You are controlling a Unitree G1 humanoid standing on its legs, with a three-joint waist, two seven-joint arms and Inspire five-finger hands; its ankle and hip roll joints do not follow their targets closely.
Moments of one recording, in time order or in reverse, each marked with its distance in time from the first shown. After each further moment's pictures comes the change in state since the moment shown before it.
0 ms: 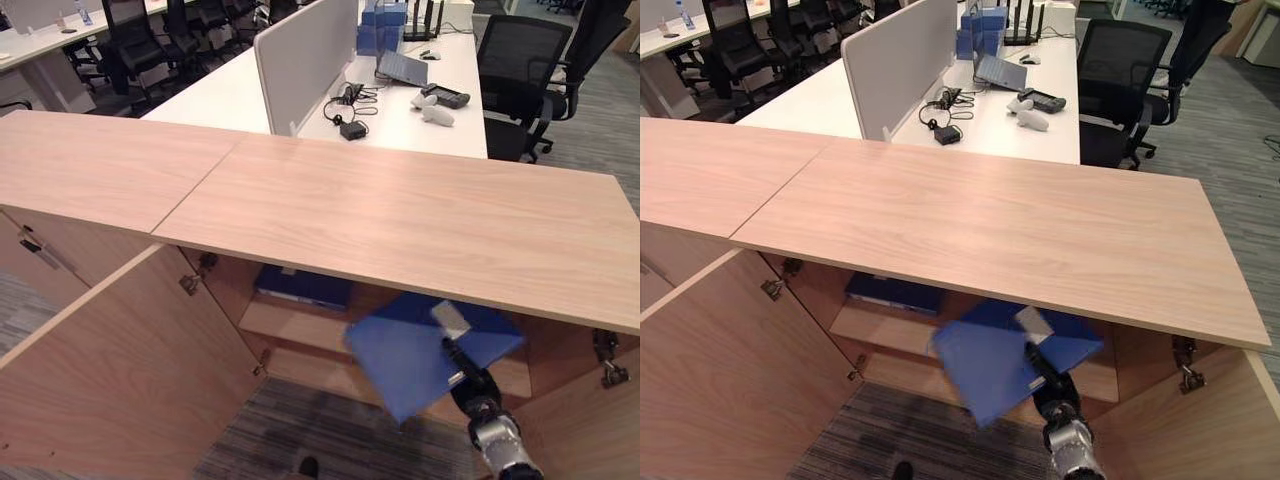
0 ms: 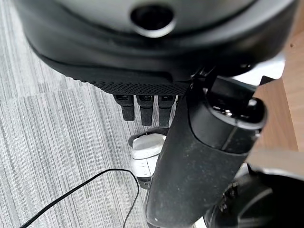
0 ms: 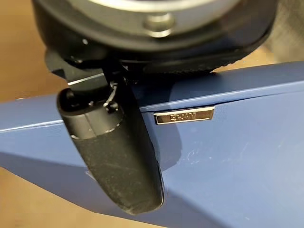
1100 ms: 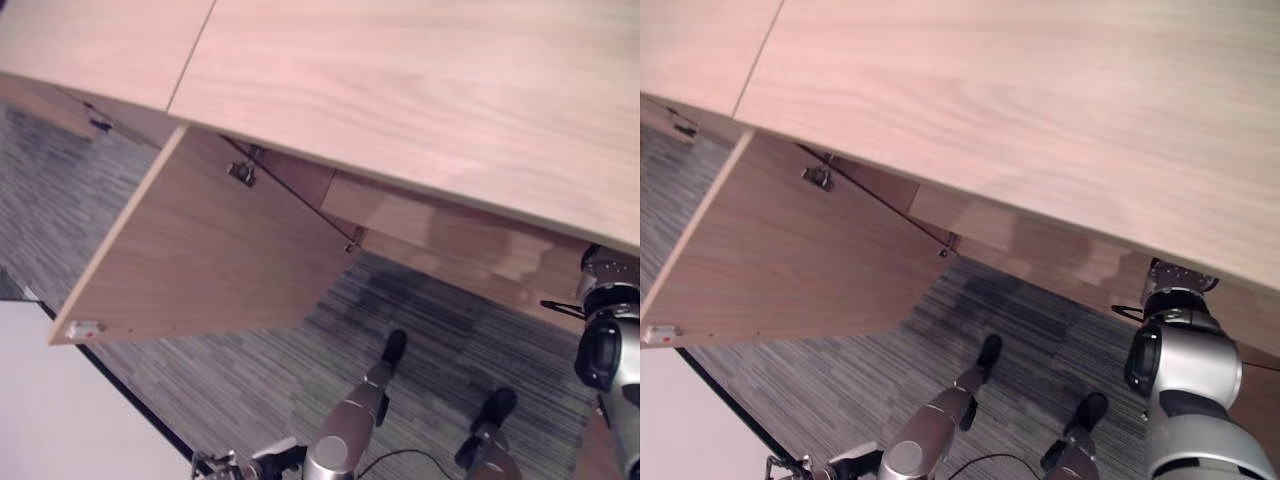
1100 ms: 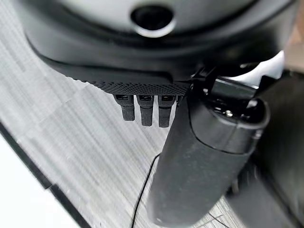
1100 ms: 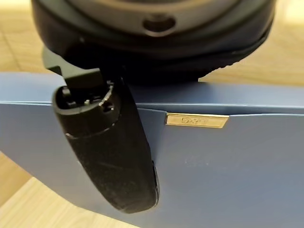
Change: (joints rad) left arm -0.131 0.202 -0.396 -0.376 0.080 -0.119 0.005; right arm -0.875 -0.482 -0.149 0.416 0.372 -0.191 -0.248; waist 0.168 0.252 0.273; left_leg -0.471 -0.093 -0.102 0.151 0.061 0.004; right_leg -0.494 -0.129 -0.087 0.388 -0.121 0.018
